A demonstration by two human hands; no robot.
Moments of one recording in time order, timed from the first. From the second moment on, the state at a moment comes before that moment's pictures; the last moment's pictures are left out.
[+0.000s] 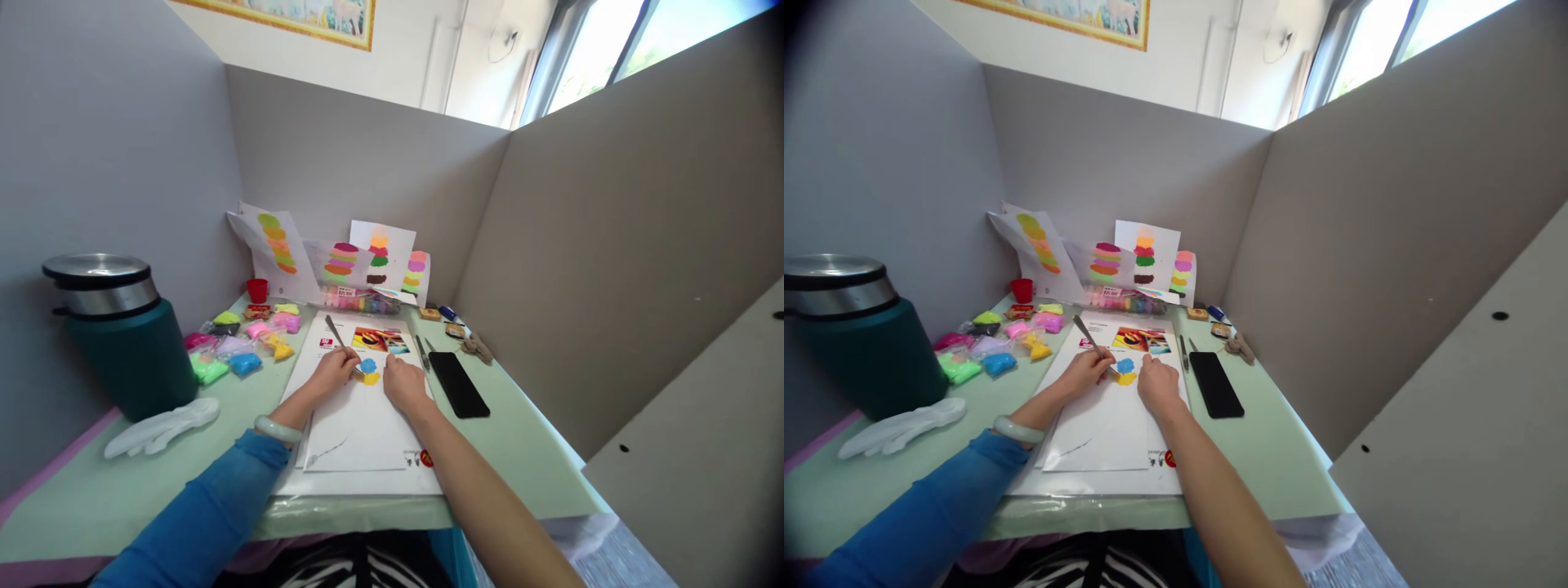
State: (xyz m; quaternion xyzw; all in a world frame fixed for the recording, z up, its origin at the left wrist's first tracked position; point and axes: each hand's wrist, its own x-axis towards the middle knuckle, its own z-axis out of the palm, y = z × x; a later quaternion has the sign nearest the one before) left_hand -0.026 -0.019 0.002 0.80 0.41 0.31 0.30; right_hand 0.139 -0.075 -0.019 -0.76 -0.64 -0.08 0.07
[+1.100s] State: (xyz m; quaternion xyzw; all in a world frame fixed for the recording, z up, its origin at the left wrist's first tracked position) left_hand -0.028 -0.029 0.015 0.88 0.29 0.25 0.26; right_hand 0.144 -0.075 0.003 -0.45 -0.52 0.28 0.67
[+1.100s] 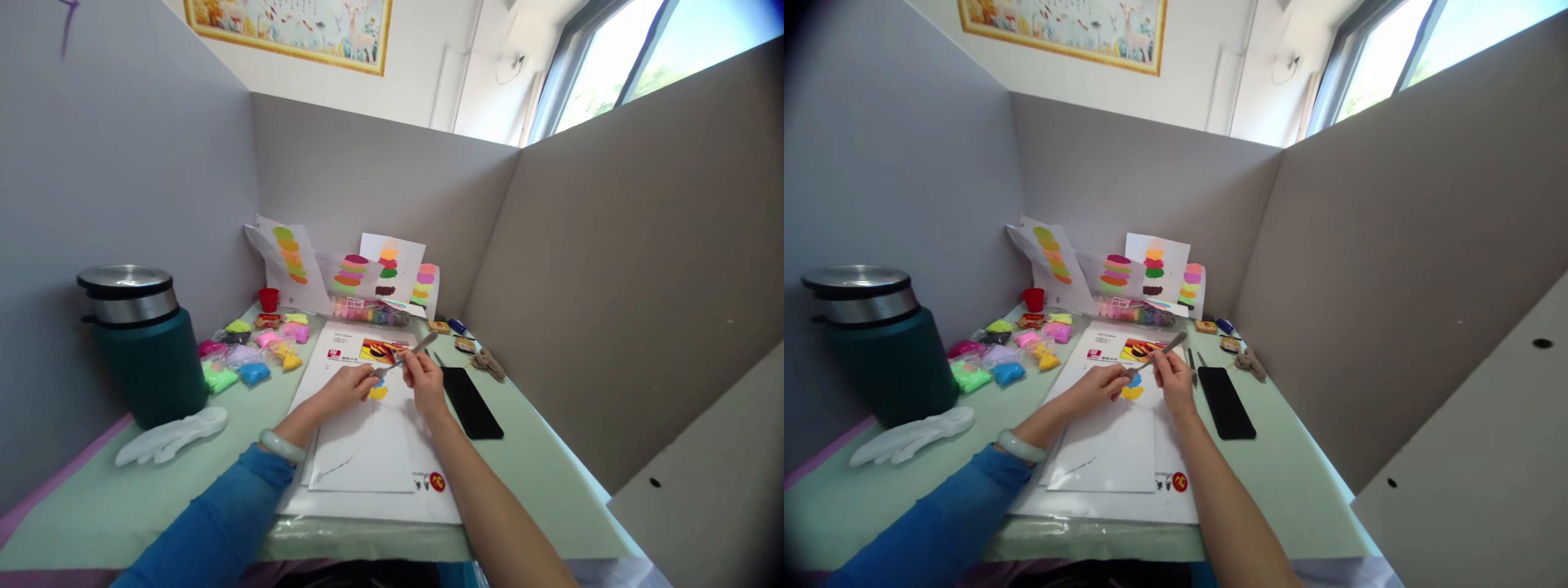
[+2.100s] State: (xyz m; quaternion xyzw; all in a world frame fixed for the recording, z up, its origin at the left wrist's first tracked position) left_hand -0.041 -0.012 -0.013 0.88 0.45 0.15 0.06; right_hand 0.147 -0.068 -0.021 -0.69 -0.61 0.14 0.36
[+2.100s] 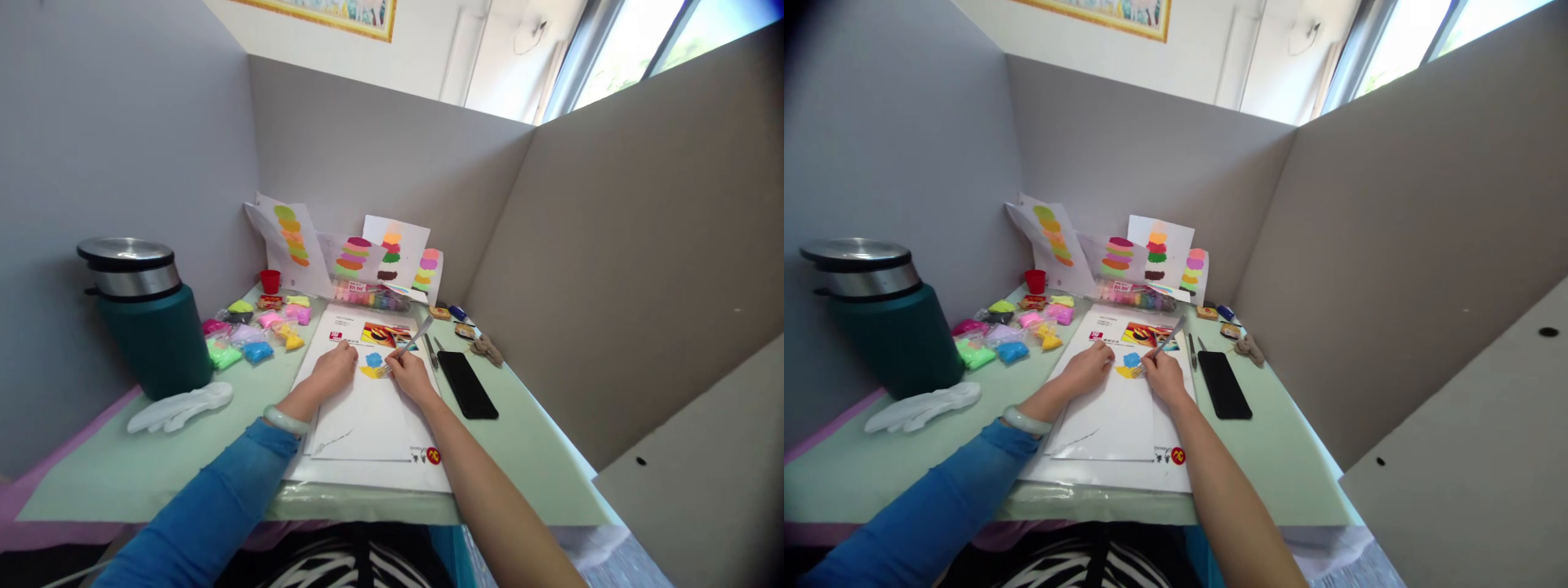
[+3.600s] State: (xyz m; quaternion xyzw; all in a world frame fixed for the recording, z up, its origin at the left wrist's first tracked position) left_hand -0.040 -0.009 -0.018 0.87 0.46 0.16 0.05; right_hand 0.152 -0.057 -0.024 -0.78 -0.54 0.06 0.29
